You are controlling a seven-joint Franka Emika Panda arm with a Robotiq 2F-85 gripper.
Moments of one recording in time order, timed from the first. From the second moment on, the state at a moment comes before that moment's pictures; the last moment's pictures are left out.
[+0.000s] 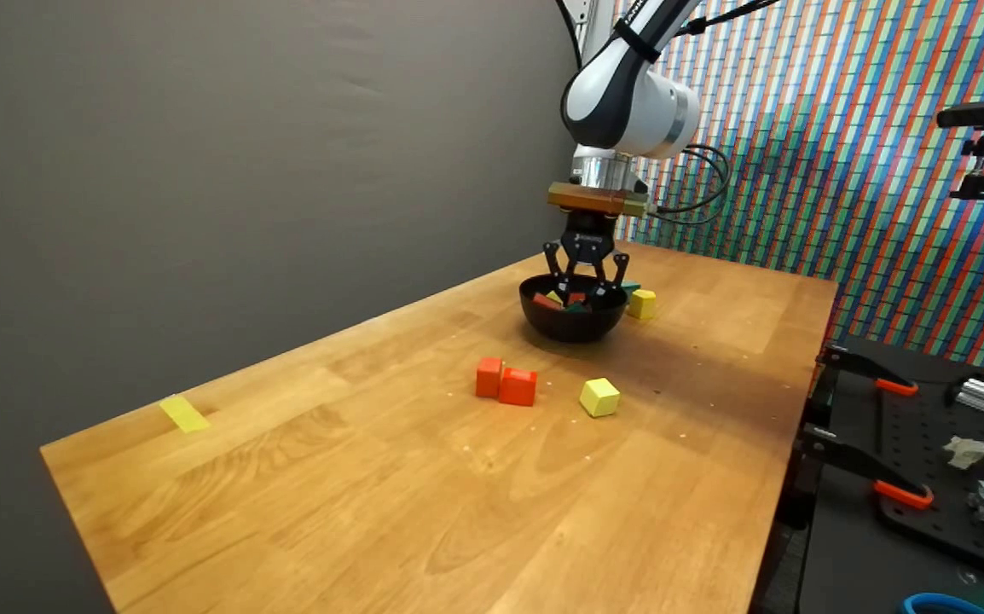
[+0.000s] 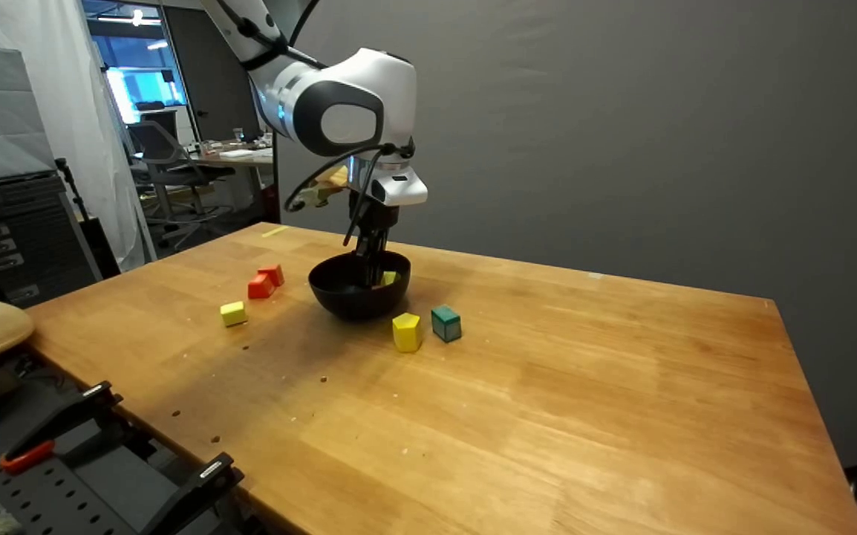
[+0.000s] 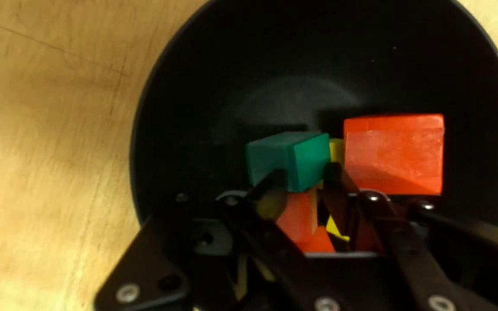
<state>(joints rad) 0.00 0.51 -0.03 -2.10 0.40 2.51 0.79</state>
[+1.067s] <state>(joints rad) 0.10 0.52 -0.11 -2.10 0.15 2.51 0.83</state>
